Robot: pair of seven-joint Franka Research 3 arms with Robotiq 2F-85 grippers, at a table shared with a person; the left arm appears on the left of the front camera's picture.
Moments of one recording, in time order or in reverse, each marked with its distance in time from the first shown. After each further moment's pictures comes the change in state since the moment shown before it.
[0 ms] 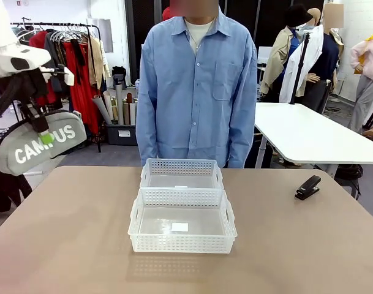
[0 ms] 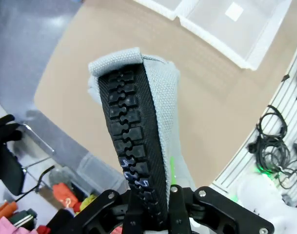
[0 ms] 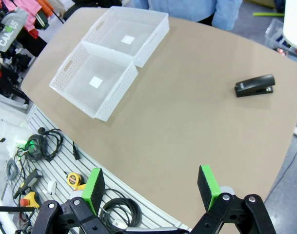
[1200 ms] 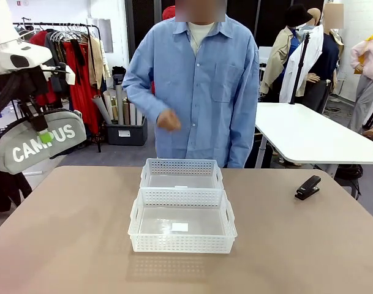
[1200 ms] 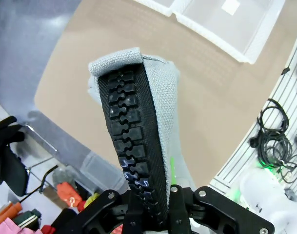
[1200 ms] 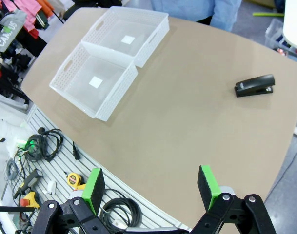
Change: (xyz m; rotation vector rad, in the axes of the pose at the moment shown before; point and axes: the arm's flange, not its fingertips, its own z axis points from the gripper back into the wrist) left arm 0.001 -0.004 0.001 0.002 0.019 -0.028; right arm 0.000 0.000 0.000 0.000 0.000 0.000
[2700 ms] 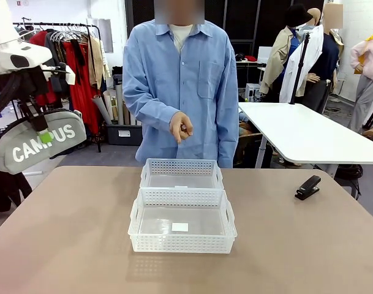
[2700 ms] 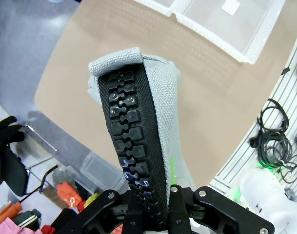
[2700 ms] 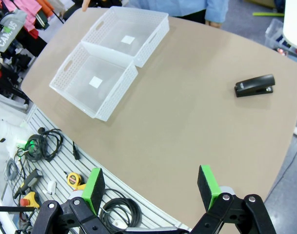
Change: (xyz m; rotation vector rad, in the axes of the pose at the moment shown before) left arm 0.000 0.000 0.000 0.000 0.000 0.000; right arm 0.000 0.000 0.000 0.000 0.000 0.000
